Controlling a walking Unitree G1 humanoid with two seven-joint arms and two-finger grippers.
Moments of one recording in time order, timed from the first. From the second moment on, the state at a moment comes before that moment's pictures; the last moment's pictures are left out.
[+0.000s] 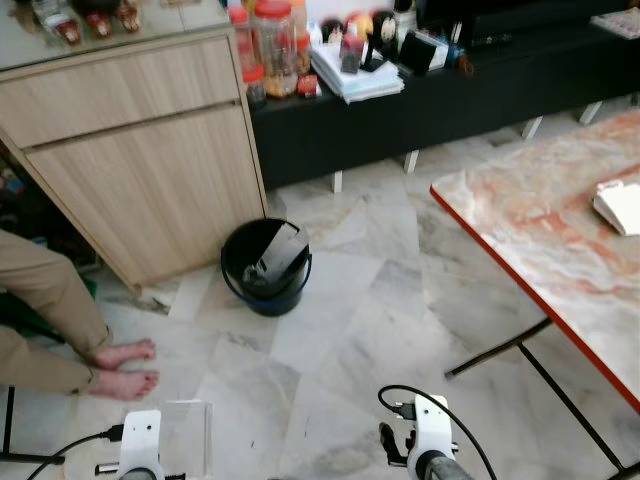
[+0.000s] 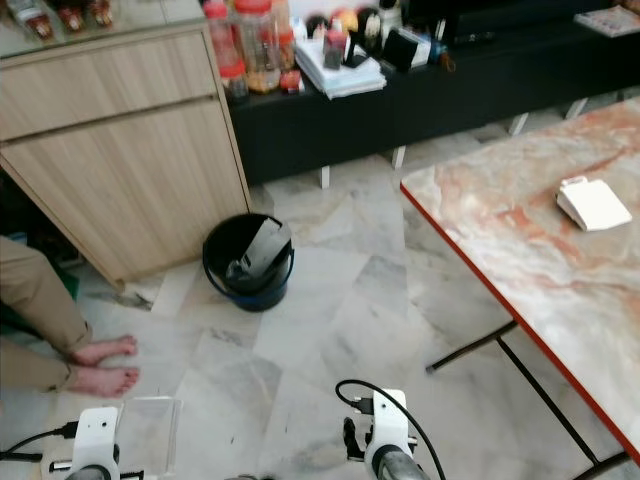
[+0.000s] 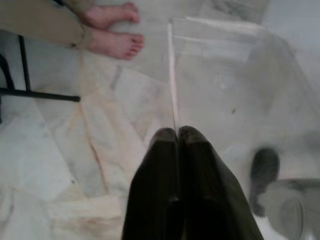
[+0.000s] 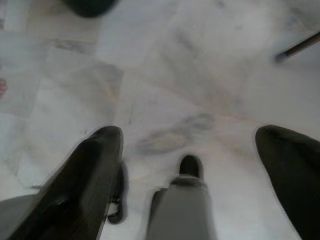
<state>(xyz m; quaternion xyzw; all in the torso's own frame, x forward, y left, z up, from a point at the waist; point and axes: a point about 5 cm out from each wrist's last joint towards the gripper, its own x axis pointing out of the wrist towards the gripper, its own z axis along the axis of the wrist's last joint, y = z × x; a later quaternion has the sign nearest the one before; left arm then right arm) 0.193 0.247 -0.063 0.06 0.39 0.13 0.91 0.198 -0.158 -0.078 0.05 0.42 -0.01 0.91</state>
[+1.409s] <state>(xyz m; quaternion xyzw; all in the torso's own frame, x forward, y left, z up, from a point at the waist) 0.186 0.249 -0.067 0.06 0.41 0.12 0.90 0.195 -0.151 -0.080 0.04 0.42 0.01 0.90</state>
